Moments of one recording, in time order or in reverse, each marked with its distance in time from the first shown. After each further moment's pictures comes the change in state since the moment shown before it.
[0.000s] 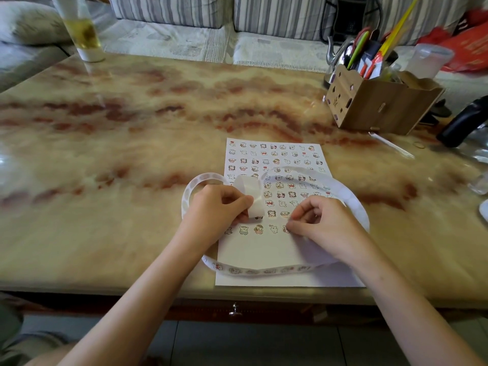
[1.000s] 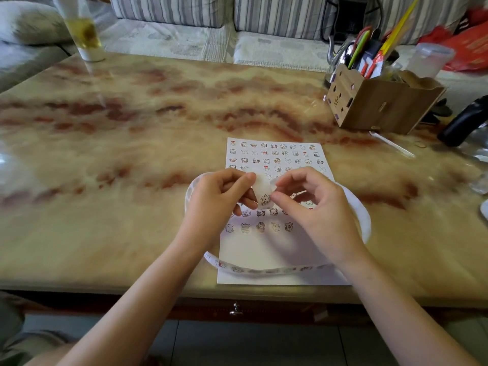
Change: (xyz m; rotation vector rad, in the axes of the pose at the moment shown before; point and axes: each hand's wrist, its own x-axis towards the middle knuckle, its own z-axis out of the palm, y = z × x) left_hand -0.003 0.009 -0.001 -0.223 0.083 0.178; right_hand -0.010 -0.028 0.011 0.295 0.137 -0.437
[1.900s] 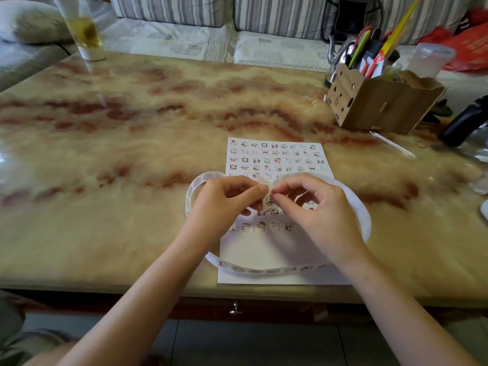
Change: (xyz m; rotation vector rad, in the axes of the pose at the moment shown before) left_hand -0.006 0.008 0.002 -0.021 -0.132 -0.019; right_hand 0.001 0.007 -0.001 -0.117 -0.017 -0.065
